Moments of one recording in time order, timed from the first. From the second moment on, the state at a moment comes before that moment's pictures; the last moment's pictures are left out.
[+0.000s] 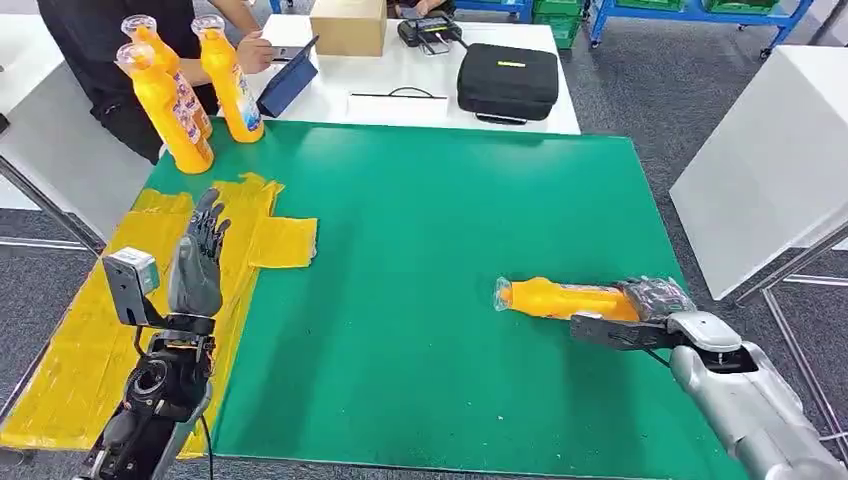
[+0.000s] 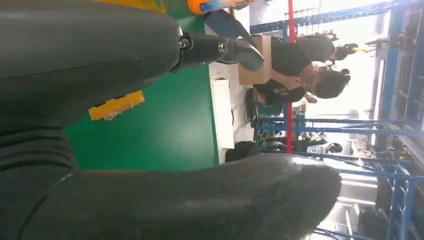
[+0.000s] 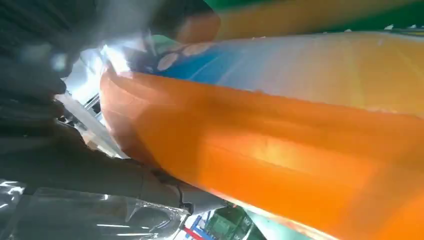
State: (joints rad) left arm -0.17 0.18 -0.20 -1.47 0.25 0.03 -0.30; right arm -0.52 -0.45 0.61 -0.85 0.97 0.12 -0.06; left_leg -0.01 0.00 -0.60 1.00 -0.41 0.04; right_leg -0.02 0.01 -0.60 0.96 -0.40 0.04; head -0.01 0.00
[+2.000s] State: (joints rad) left arm -0.21 -0.03 -0.51 -1.48 0.55 -0.05 -0.25; right arm -0.46 0.16 0.59 -1.07 0.43 -0.13 -0.12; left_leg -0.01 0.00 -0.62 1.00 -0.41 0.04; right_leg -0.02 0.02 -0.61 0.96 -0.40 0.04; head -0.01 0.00
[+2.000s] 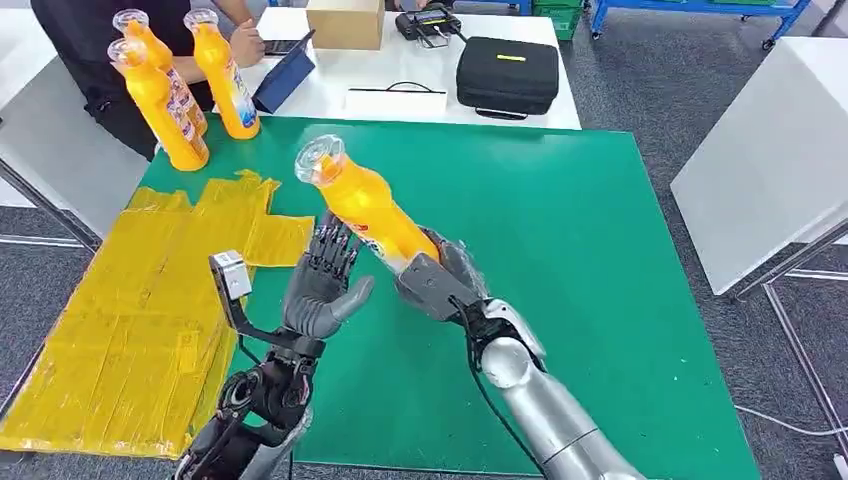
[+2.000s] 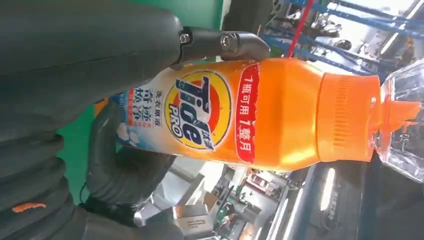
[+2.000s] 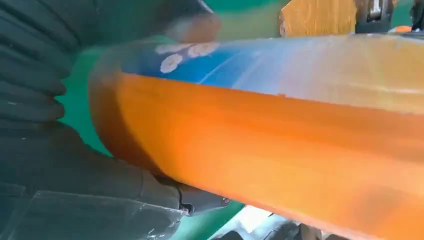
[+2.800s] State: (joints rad) left arm -0.22 -0.03 -0.47 -1.48 0.61 0.01 -0.23; right arm -0.49 0.20 0.77 -1.03 0.70 -0.23 -0.03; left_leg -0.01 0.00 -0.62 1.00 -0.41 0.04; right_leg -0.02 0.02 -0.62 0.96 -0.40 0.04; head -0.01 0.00
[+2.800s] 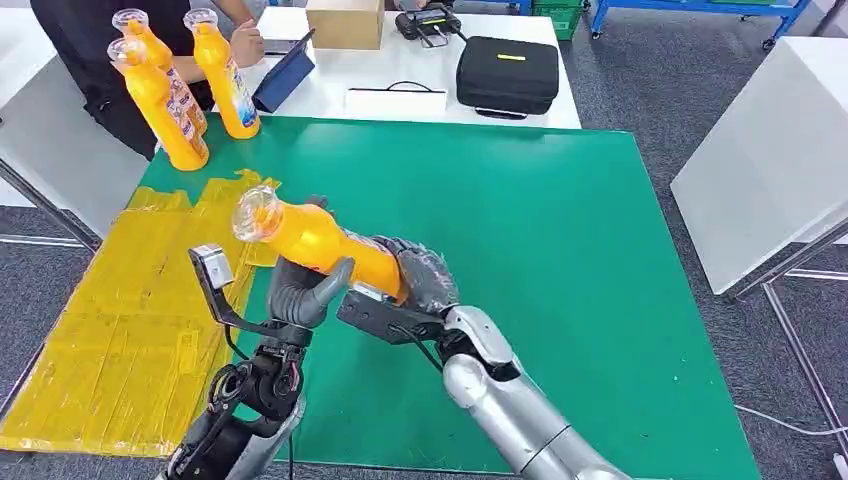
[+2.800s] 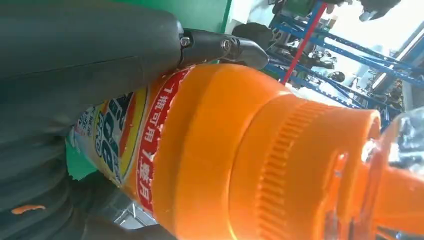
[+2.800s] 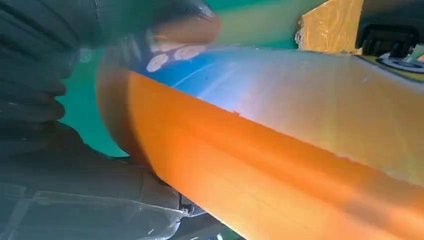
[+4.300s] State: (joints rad) left arm -0.20 -0.02 -0.46 -1.52 0.66 0.07 -0.27; right arm -0.51 0.25 0.84 -0.99 0.53 -0.22 -0.04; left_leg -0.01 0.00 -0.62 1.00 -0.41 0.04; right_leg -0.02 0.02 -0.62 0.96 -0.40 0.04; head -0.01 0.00
